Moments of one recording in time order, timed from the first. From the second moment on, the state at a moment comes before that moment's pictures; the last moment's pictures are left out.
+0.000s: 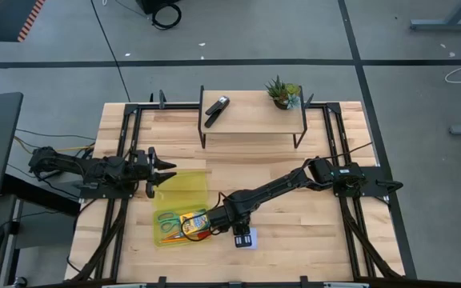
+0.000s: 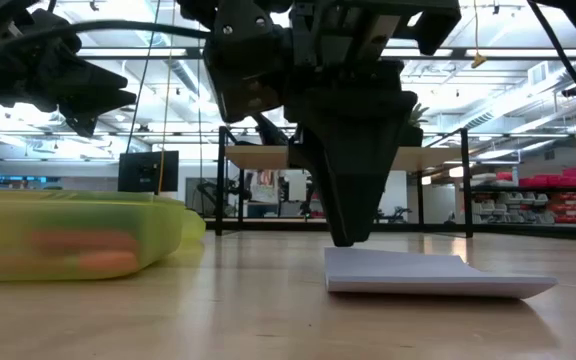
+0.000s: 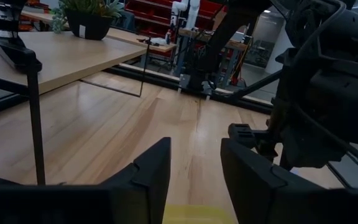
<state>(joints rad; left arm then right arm) -0.20 0.15 0.02 0.10 -0.34 -0.25 0.31 2.36 1.98 -1.12 -0.22 0.24</state>
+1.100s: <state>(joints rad) -0.20 0.15 0.02 0.10 -0.34 -0.25 0.31 2.35 1.86 -0.97 -0.22 0.27</state>
